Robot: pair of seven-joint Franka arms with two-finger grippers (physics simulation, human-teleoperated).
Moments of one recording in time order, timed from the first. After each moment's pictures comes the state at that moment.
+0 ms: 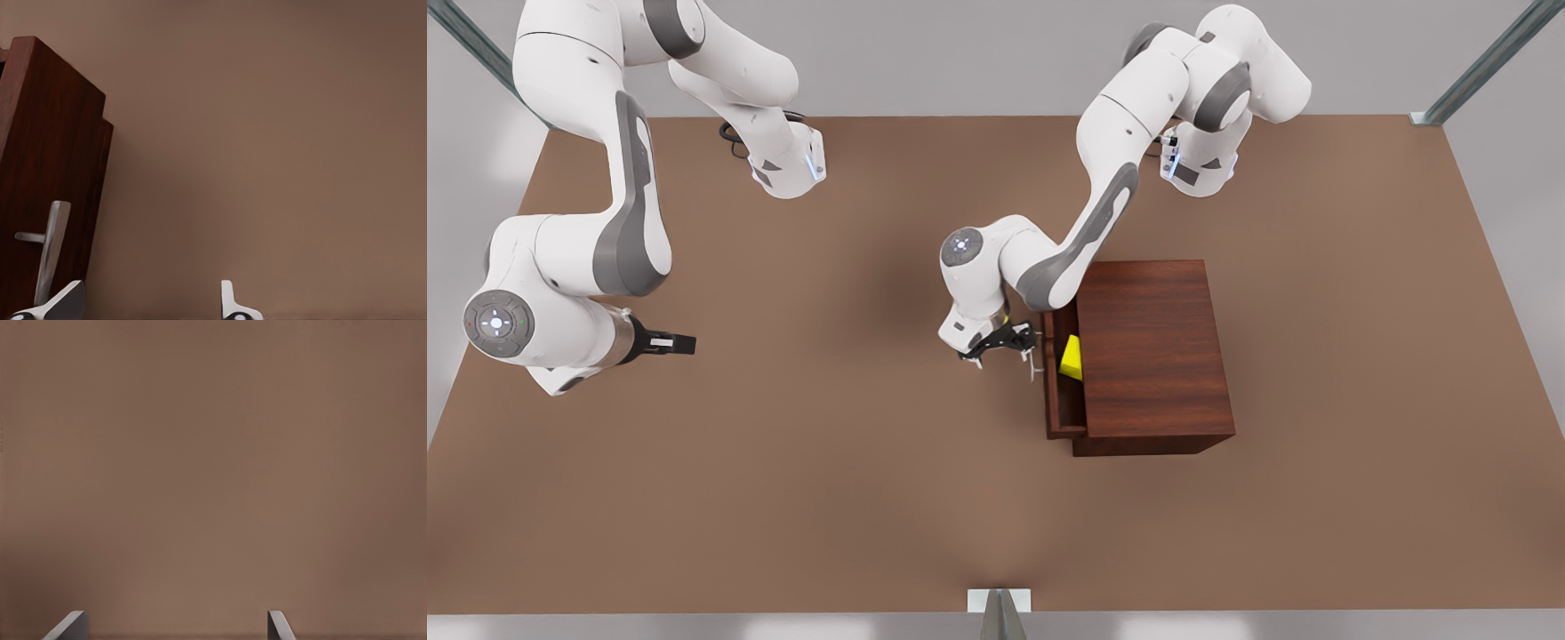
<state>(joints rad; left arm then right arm) -0.87 0.77 0.06 -1.29 0.30 2.05 -1.04 -0.19 0.35 0.25 -1.41 -0.15 1.46 0.13</state>
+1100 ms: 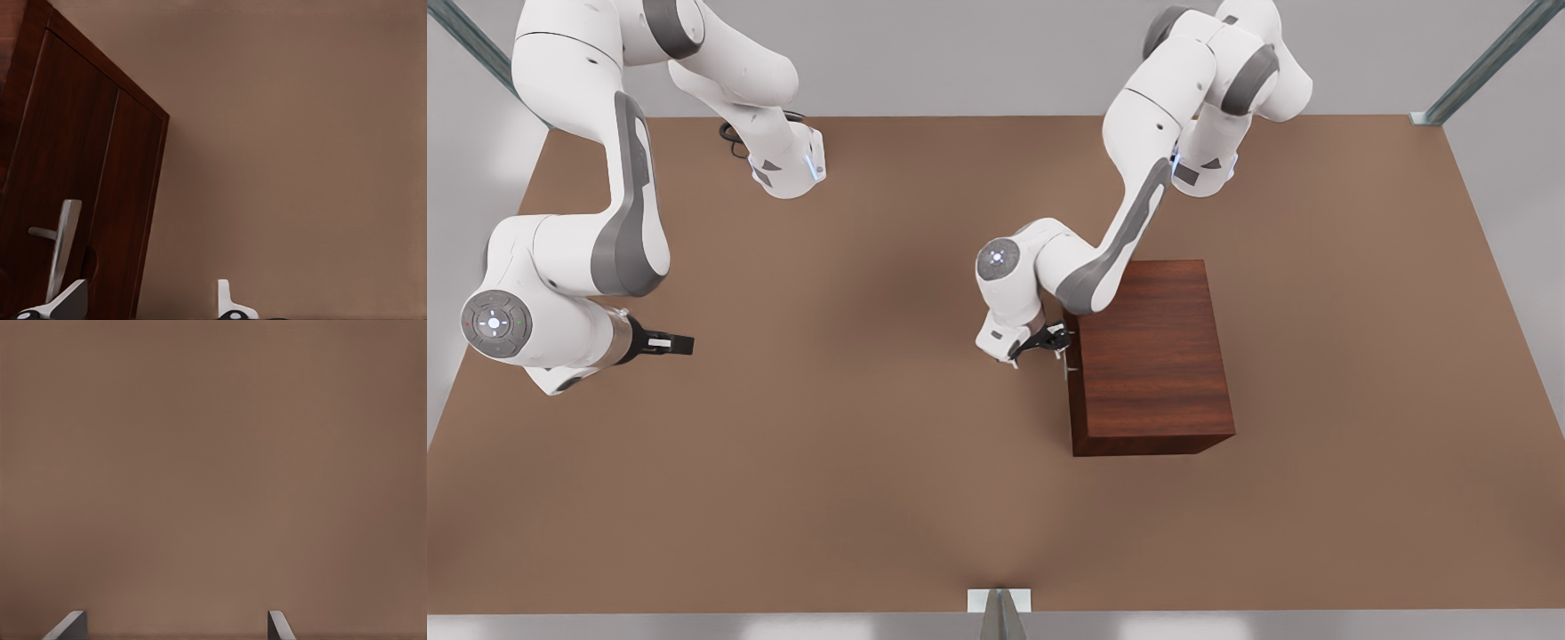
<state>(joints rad) -0.80 0.65 0.07 -1.41 0.25 2.03 -1.02 -0.19 0.35 0.25 -1.41 -0.15 1.46 0.13</state>
